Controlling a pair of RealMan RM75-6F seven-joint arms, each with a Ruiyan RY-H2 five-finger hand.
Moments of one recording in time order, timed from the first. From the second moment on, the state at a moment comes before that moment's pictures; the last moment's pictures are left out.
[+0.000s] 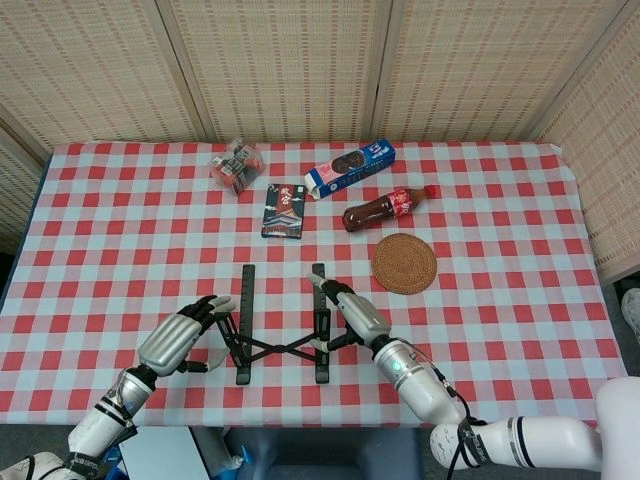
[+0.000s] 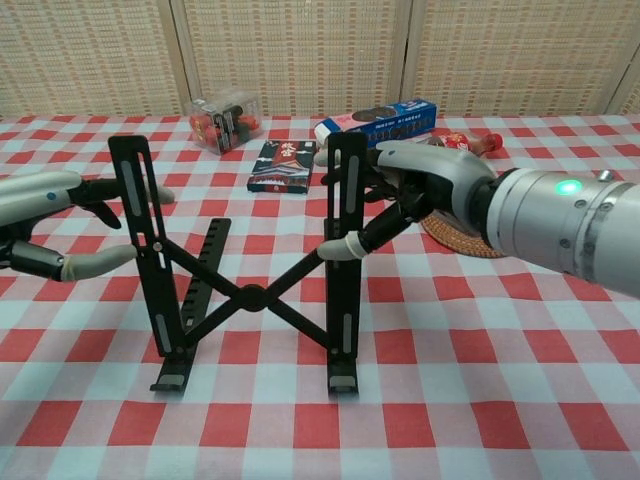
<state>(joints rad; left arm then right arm) -0.52 -1.28 0.01 -1.73 1.47 1.09 0.04 0.78 -1.57 0.22 -1.83 -0.82 0.96 -0.05</state>
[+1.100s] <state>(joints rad) -0.67 -1.37 -0.09 -1.36 1.51 0.99 0.11 0.76 -1.43 0.07 -1.80 -1.34 1.09 -0.43</state>
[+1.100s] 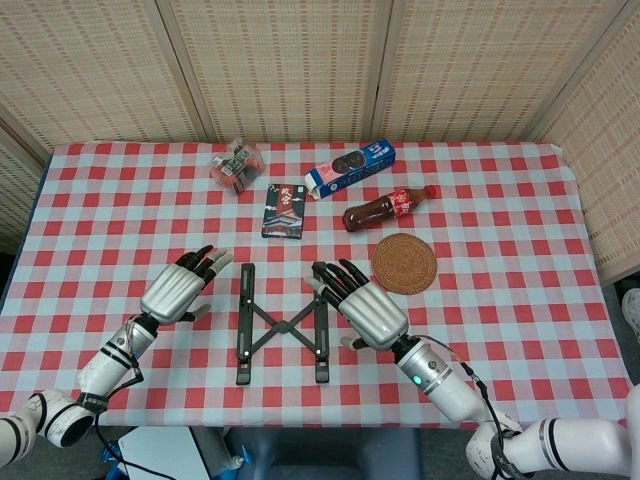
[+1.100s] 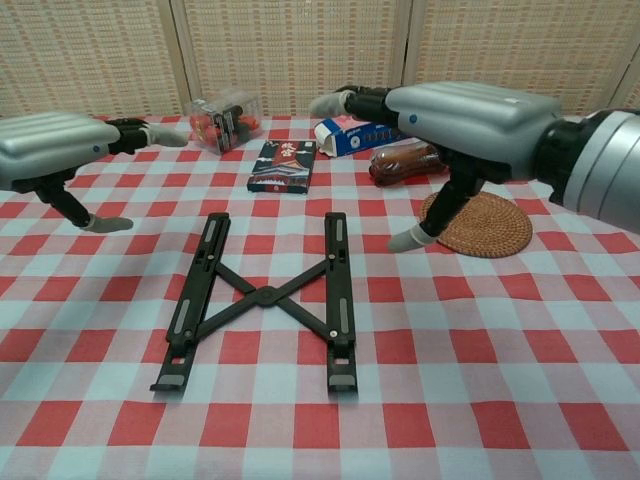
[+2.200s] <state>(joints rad) -0.77 -1.64 -0.06 -0.99 1.48 0.89 0.15 0.73 -1.68 0.00 -1.37 -1.56 1.08 -0.49</state>
